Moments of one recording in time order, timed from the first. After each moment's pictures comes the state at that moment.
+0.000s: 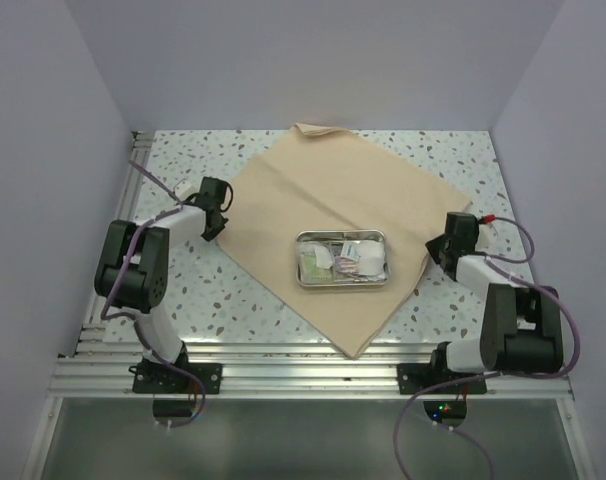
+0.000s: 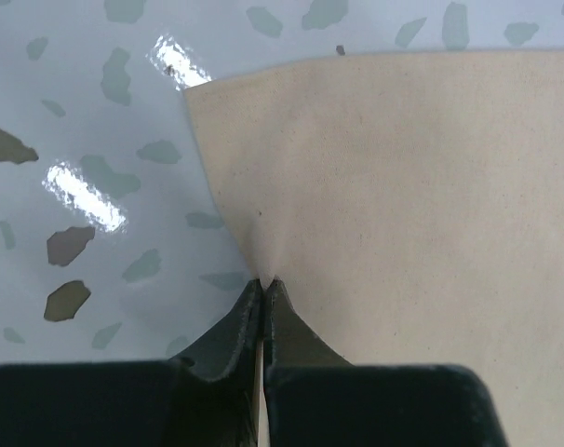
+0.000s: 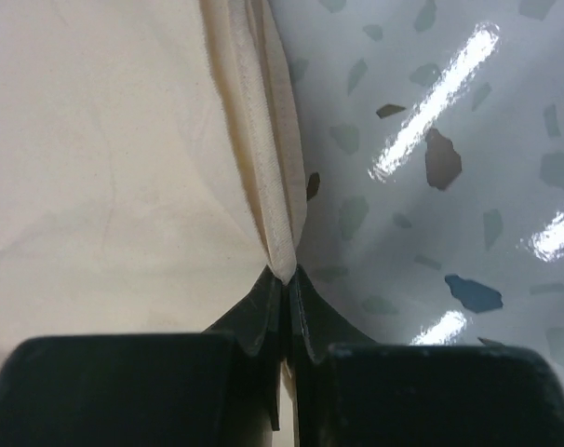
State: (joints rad) left arm -0.20 1.79 1.03 -0.30 -0.46 -0.96; right arm -0.08 1.41 0.60 0.00 0.22 0.97
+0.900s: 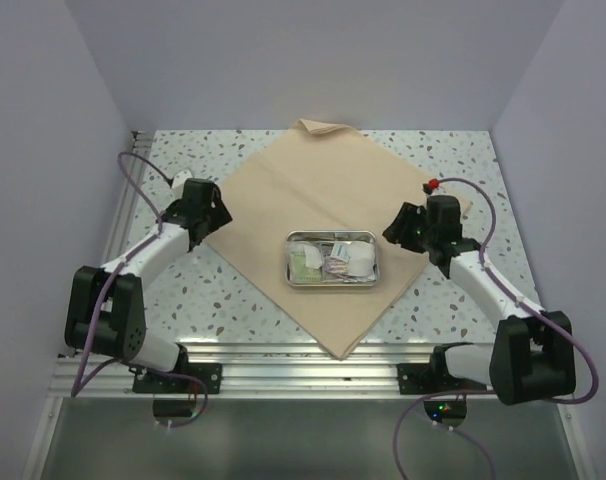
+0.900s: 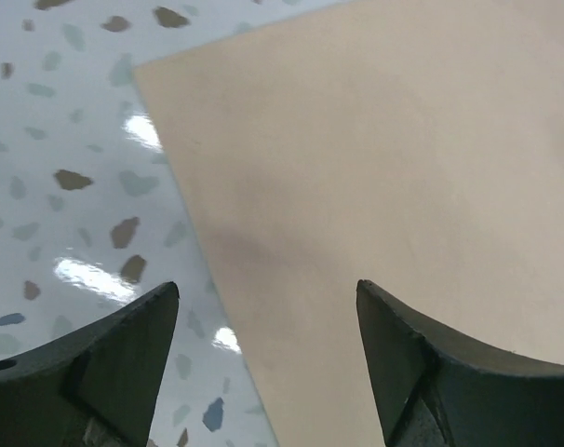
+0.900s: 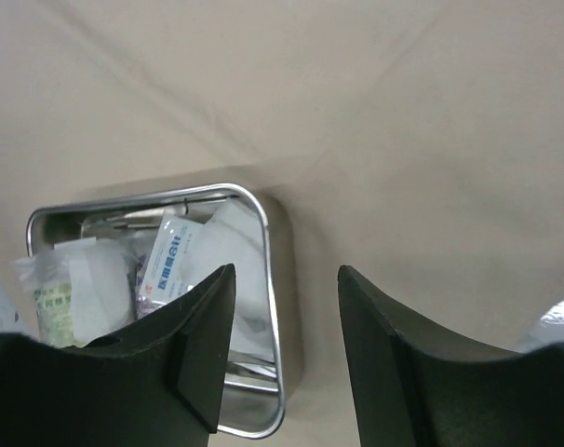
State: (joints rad) left arm -0.17 1.50 0.93 -0.29 -0.39 -0.67; right arm 0.11 1.22 0.70 -0.17 -0.12 0.51
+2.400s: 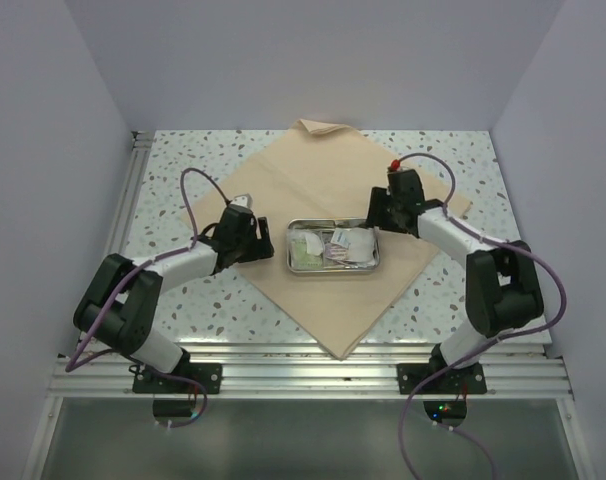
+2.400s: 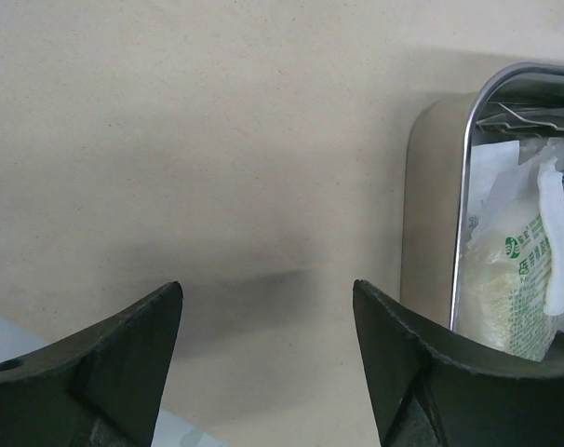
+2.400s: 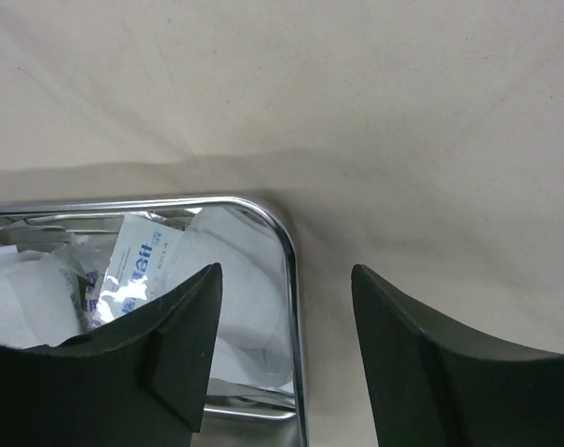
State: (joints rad) left arm -0.46 1.54 0.75 -0.06 -0.07 -0.57; right arm 0.28 1.66 1.06 -0.28 0.04 0.41
